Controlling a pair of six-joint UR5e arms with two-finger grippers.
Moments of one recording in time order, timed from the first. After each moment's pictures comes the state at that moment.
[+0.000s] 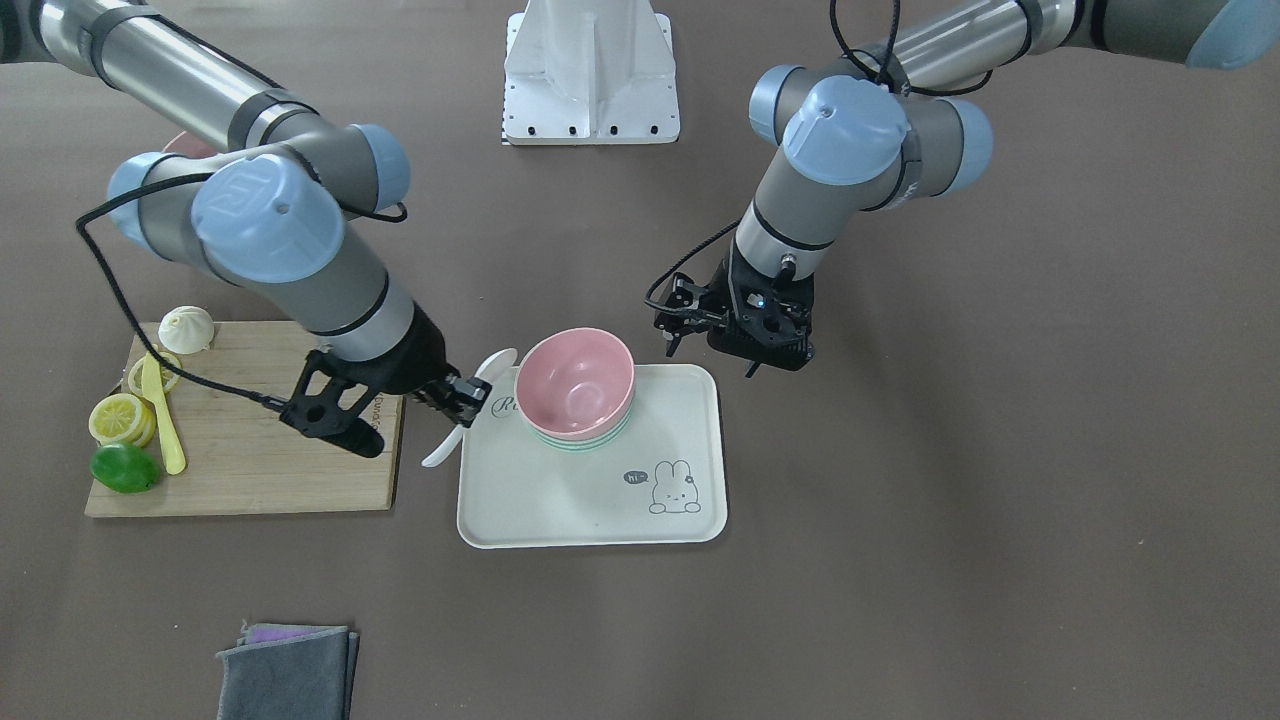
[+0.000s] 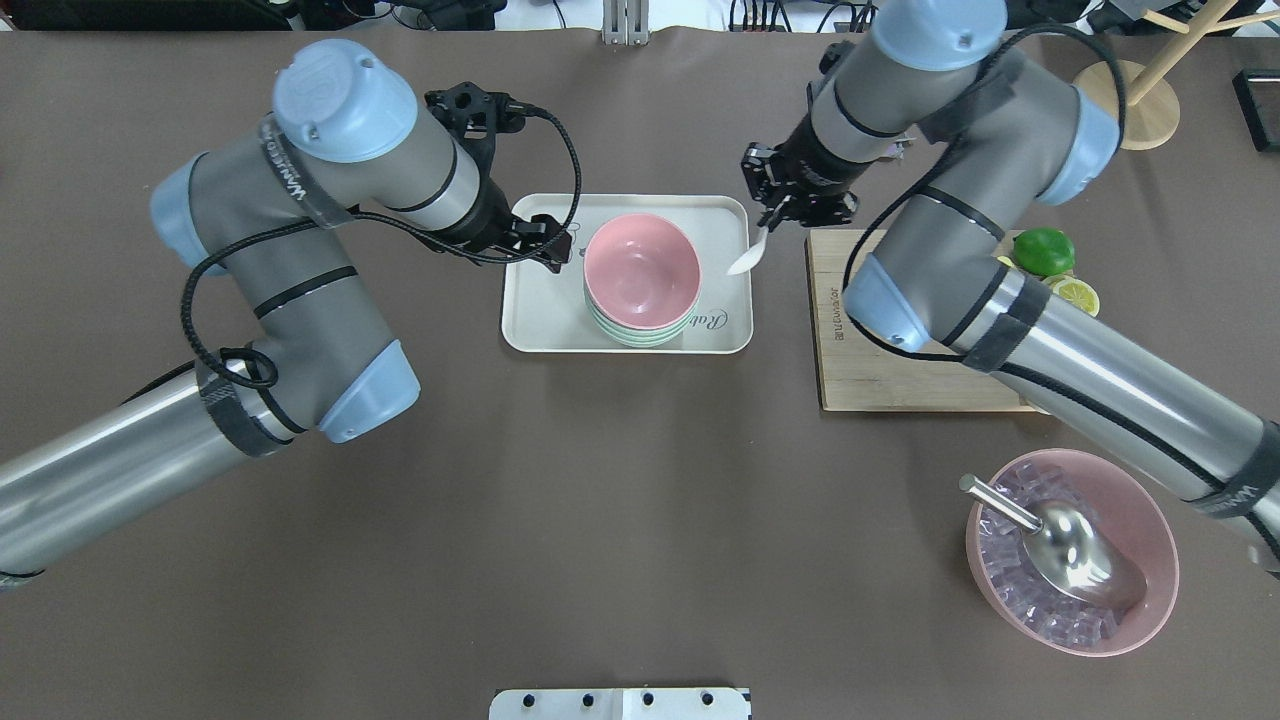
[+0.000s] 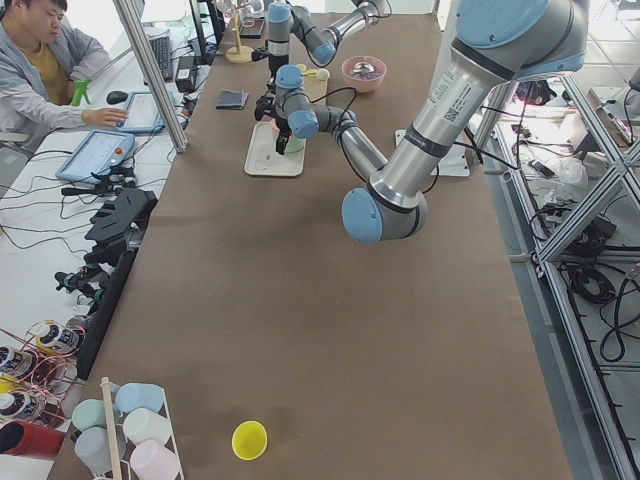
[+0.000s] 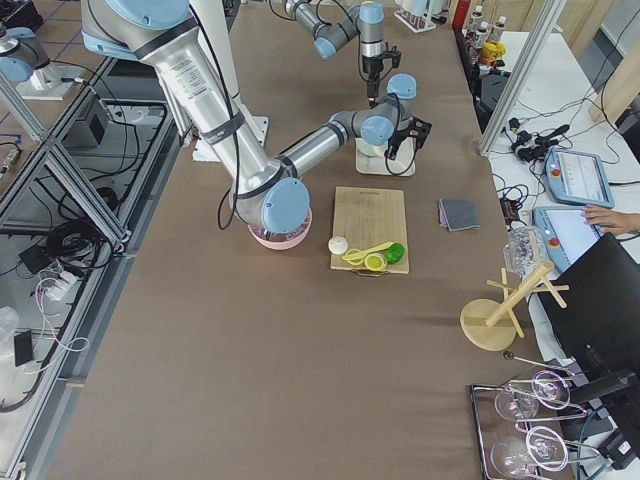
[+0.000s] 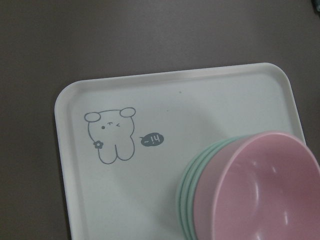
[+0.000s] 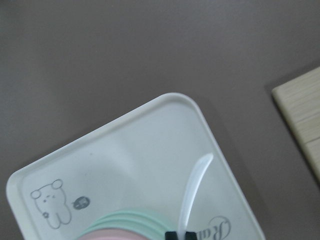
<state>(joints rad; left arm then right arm) -0.73 -2.22 -1.61 -1.85 -2.02 -0.93 0.80 -0.81 1.45 -1.32 2.14 1.57</state>
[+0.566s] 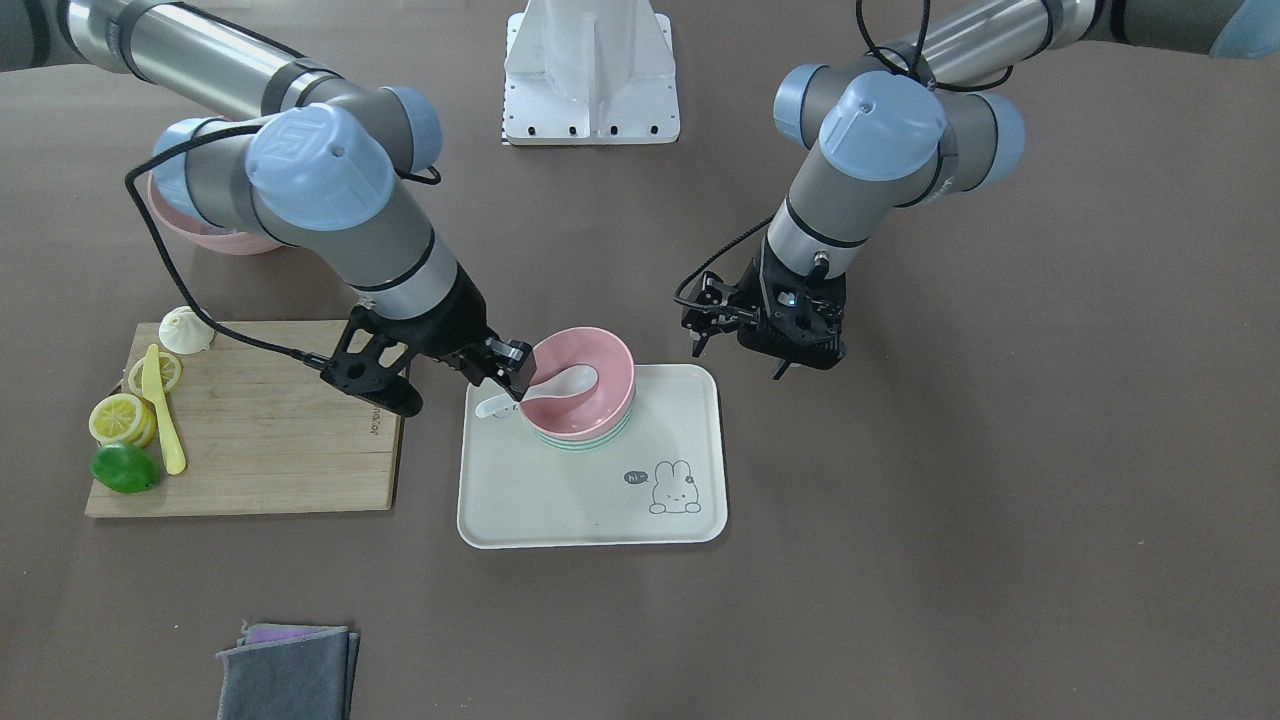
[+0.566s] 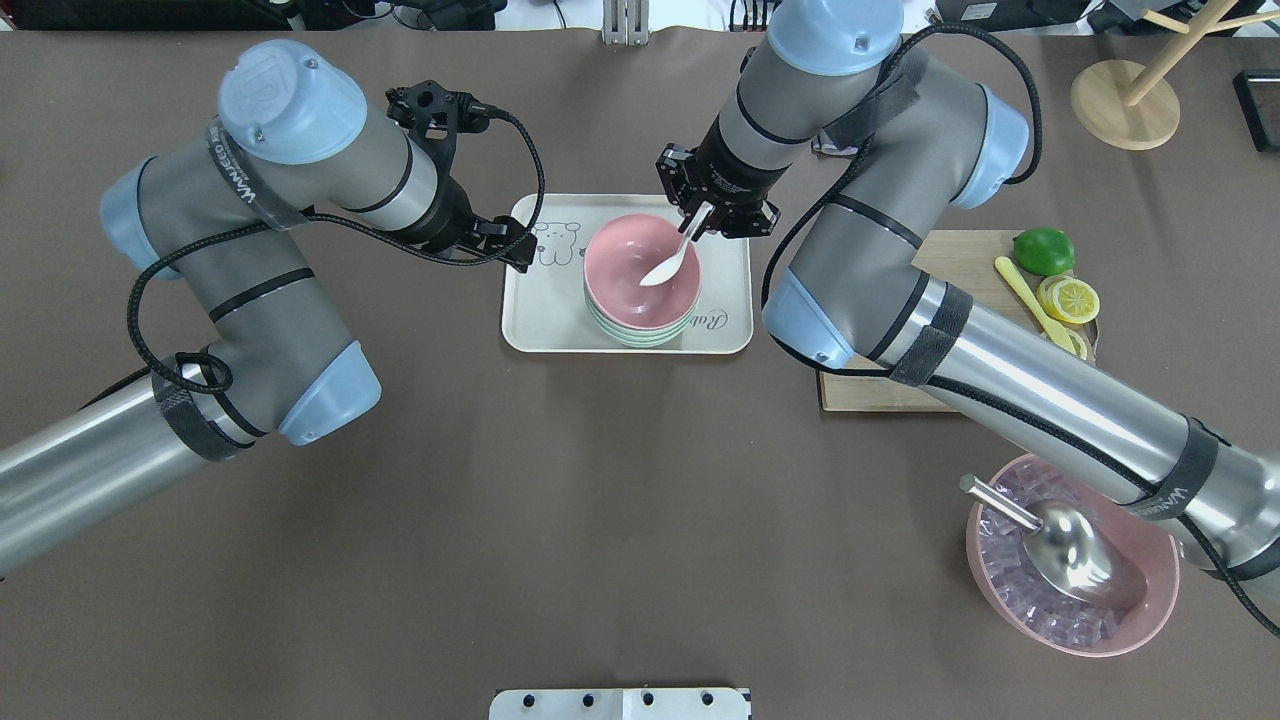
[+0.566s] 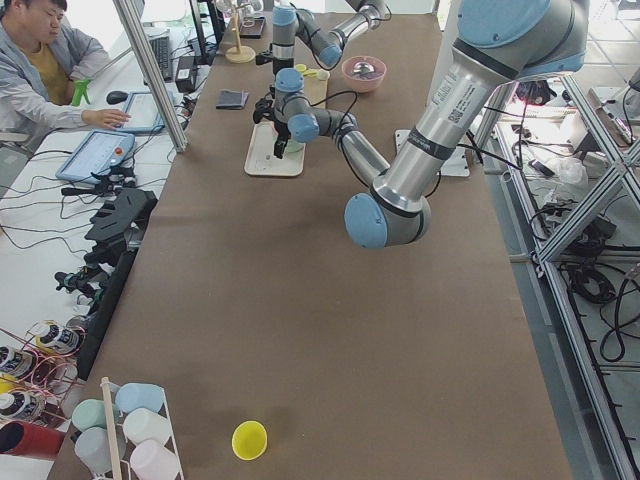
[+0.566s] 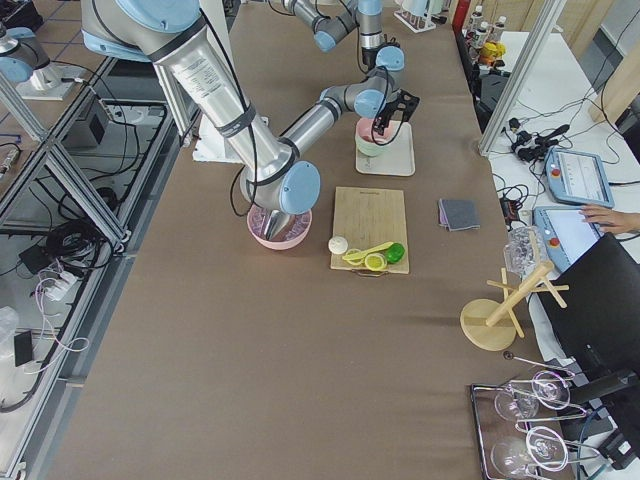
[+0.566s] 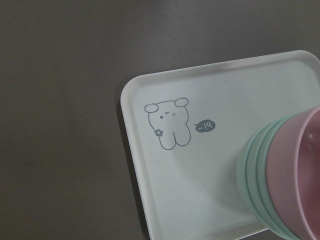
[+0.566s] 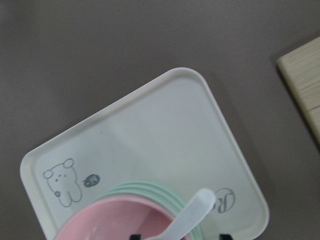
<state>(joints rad) -0.76 -2.19 -1.62 -1.85 -2.03 -0.90 0.81 -0.90 1.57 -1.34 2.14 1.57</state>
